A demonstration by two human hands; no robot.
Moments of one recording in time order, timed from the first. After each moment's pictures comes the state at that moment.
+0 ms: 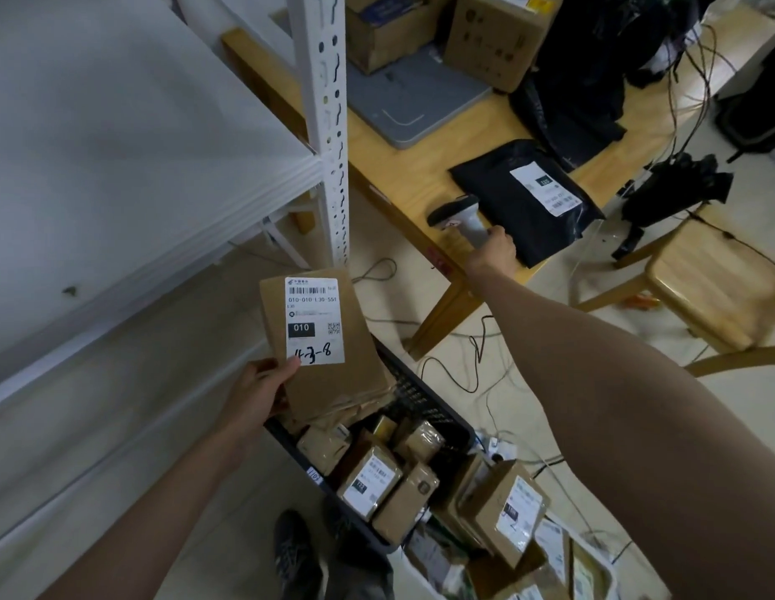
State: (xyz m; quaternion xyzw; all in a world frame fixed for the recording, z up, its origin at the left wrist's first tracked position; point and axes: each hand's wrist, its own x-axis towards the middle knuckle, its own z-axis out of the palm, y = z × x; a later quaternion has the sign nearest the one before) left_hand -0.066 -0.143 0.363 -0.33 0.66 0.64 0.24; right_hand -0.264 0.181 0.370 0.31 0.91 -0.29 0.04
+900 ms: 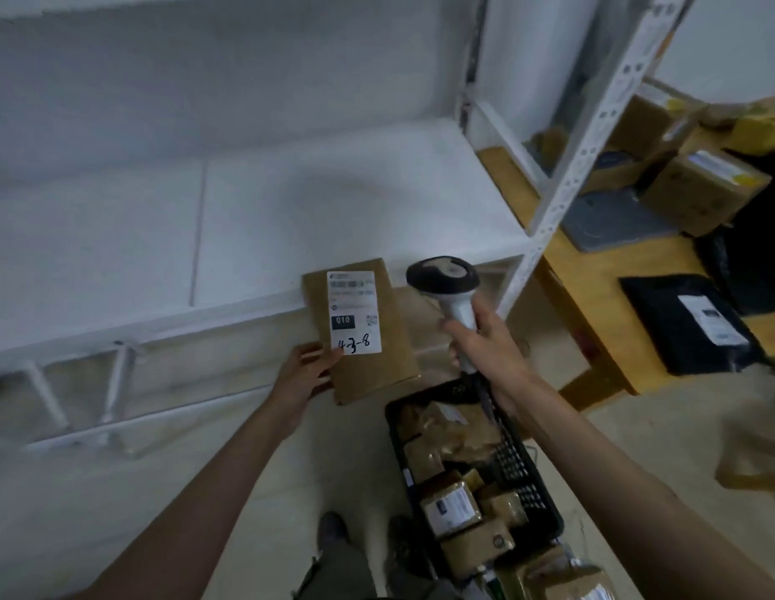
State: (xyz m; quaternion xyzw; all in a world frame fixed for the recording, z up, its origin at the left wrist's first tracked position) left_hand 0.108 -0.264 0.514 -0.42 0.55 0.72 -0.03; right_hand -0.014 -0.033 0.597 -0.10 0.74 -0.61 0.27
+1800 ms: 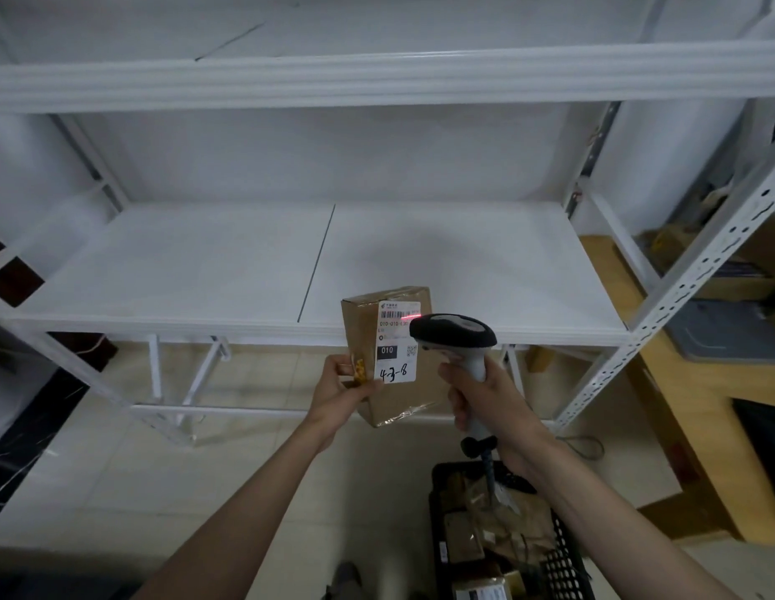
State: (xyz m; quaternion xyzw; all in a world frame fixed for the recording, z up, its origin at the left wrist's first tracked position) left_hand 0.148 -0.309 0.529 -0.41 0.61 0.65 -0.20; right_hand 0.030 -0.111 0.628 -0.19 0.65 -0.63 0.38
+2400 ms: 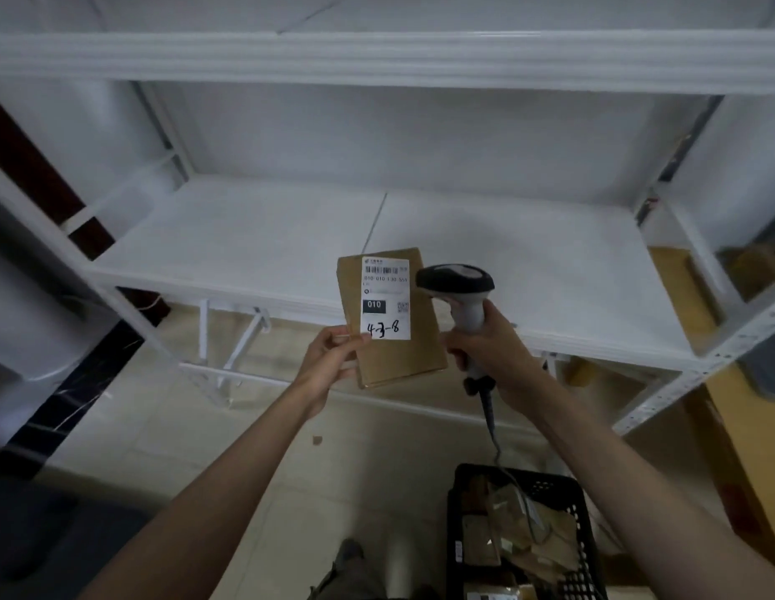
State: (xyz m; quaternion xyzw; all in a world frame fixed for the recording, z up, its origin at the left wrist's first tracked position) left_hand 0.189 -0.355 0.566 -0.43 0.54 0.68 -0.23; right_hand 0.011 -0.186 0.644 -0.28 0.67 -0.56 0.39
